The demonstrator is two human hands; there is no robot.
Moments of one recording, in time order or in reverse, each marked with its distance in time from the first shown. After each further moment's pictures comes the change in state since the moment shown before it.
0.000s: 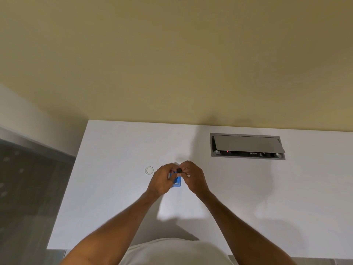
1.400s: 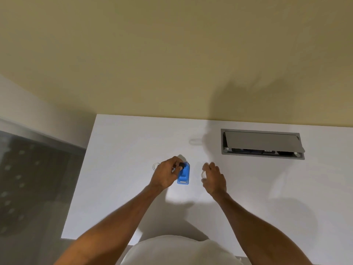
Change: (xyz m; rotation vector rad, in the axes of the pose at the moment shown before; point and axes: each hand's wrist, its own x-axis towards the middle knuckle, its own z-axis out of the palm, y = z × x) left_hand 0.021 -0.002 -0.018 0.095 -0.018 -0.040; right_hand 0.004 0.053 -0.001 -0.389 -0.134 0.212
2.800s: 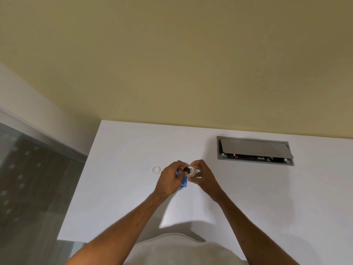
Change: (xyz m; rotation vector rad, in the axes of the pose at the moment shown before) left_hand -0.043 0.020 0.015 -0.216 0.158 0.132; right_hand -0.034 -0.027 -0.031 0.926 -0.012 -0.169
